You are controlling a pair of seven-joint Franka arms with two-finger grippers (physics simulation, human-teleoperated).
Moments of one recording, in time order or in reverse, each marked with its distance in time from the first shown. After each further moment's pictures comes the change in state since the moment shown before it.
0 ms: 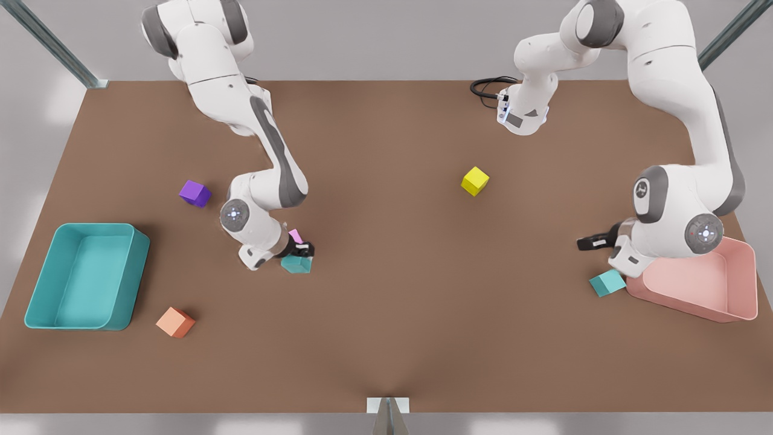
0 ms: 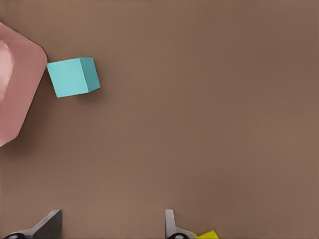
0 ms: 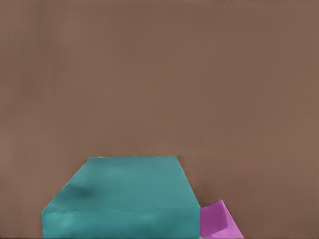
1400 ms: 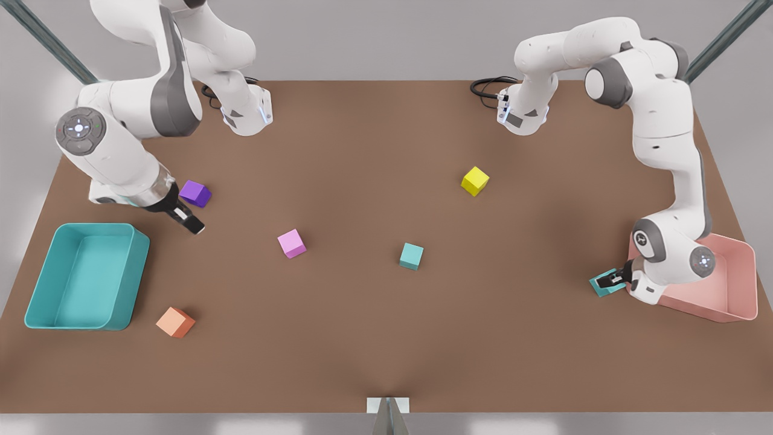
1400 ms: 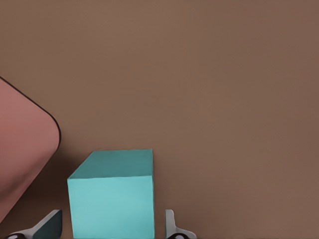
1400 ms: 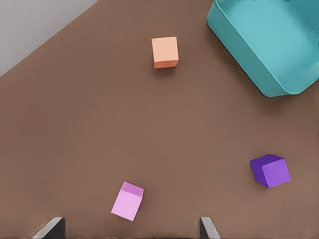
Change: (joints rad) left arm 0.079 0.340 0.144 -0.044 -0.145 0.532 0.195; right arm -0.502 -0.335 0.243 0.309 -0.468 -0.719 0.639
